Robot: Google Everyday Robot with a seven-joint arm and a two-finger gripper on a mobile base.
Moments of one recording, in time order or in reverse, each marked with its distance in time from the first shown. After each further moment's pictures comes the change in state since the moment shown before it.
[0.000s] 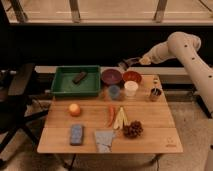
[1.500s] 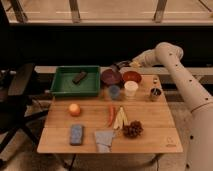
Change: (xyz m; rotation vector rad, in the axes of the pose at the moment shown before) arm -0.002 0.019 0.094 -0.037 -0.071 -0.095
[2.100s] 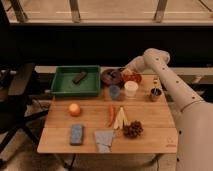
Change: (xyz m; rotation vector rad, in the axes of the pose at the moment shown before) arm 0.008 0.032 0.050 -0.060 0.055 -0.071
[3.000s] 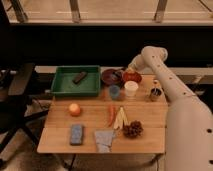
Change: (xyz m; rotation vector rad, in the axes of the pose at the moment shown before) arm 0.014 -0.039 0.018 0.059 0.101 -0.018
